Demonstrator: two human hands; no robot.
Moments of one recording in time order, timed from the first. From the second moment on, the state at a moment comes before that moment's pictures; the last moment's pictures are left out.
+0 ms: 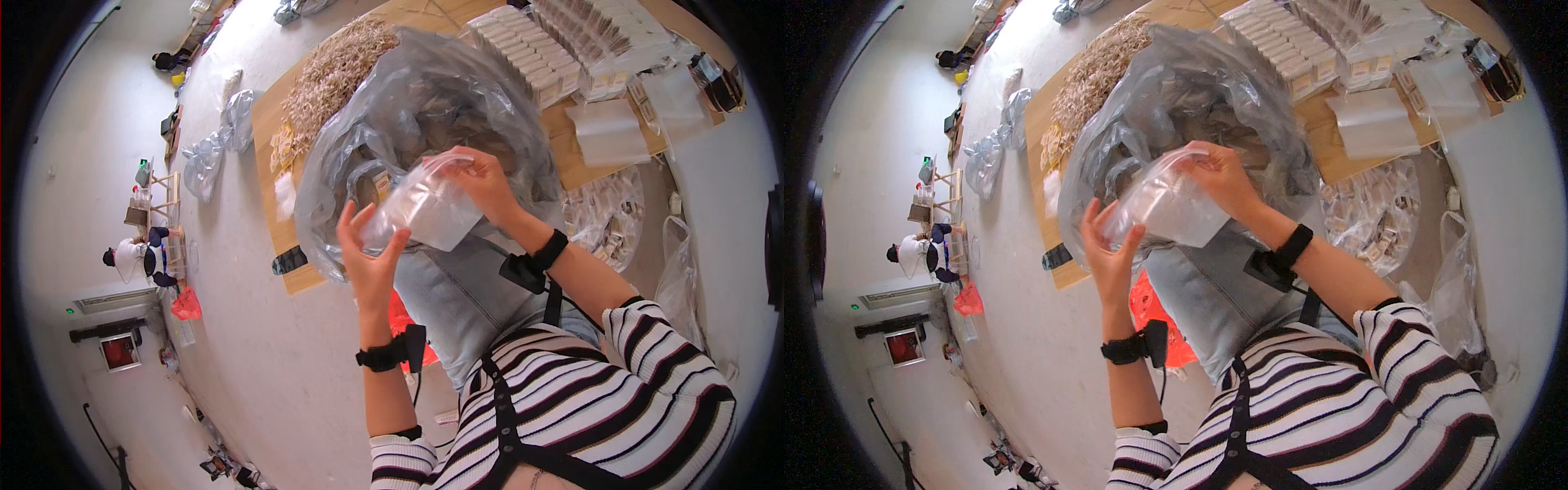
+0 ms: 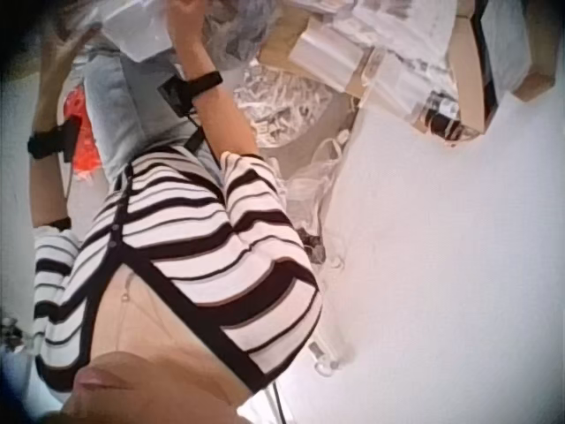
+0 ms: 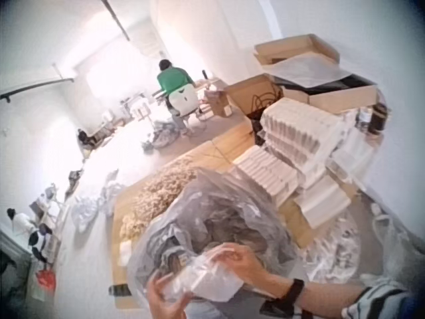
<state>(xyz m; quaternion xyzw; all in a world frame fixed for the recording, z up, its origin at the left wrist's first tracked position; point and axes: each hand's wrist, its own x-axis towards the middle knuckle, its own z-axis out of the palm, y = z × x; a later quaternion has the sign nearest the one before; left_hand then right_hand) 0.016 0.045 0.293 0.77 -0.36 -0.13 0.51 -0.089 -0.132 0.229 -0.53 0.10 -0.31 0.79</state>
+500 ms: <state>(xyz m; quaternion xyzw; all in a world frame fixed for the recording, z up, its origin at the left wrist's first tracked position) 0.044 0.035 0.266 0.66 -0.35 -0.32 0.59 -0.089 -0.128 0.225 -0.71 0.05 -0.32 0.62</state>
